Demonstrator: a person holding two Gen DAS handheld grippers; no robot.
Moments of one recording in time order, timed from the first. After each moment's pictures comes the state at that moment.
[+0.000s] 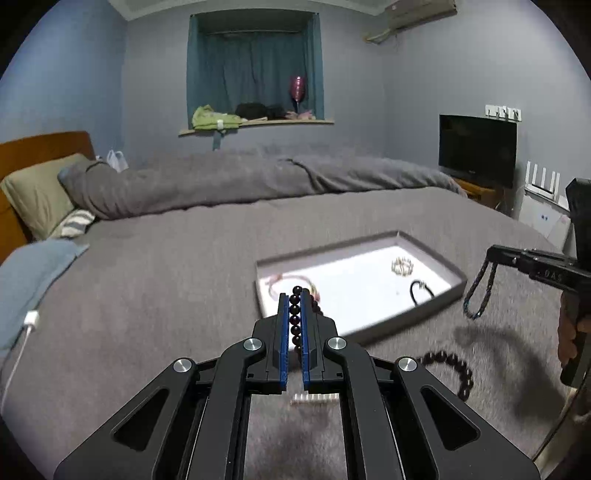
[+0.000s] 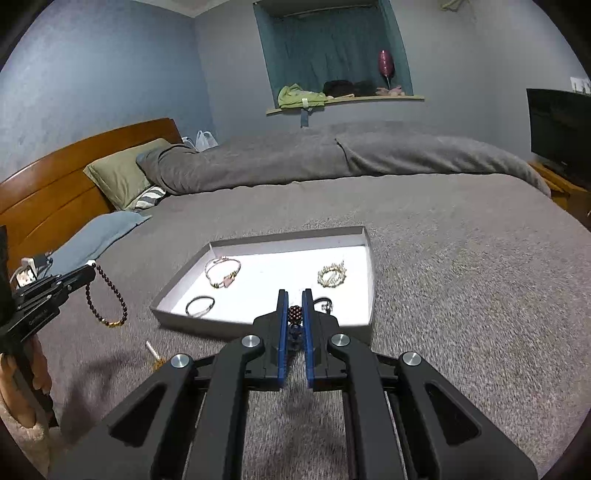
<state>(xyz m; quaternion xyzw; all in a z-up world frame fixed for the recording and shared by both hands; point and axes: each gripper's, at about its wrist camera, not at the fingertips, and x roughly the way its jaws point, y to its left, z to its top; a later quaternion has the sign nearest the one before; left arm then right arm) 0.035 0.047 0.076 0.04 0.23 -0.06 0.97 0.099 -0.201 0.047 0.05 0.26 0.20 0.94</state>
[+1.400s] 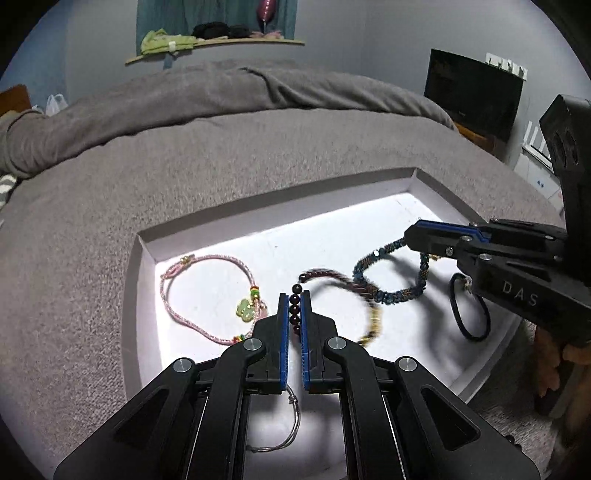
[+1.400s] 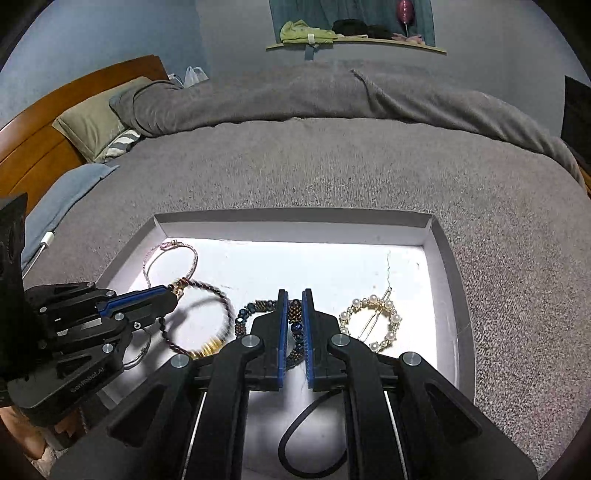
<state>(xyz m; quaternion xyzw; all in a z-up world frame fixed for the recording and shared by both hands) 0.213 0.000 -0.012 0.03 0.39 -0.14 0.91 0.257 -0.120 -0.014 0.00 0.38 0.19 0.90</state>
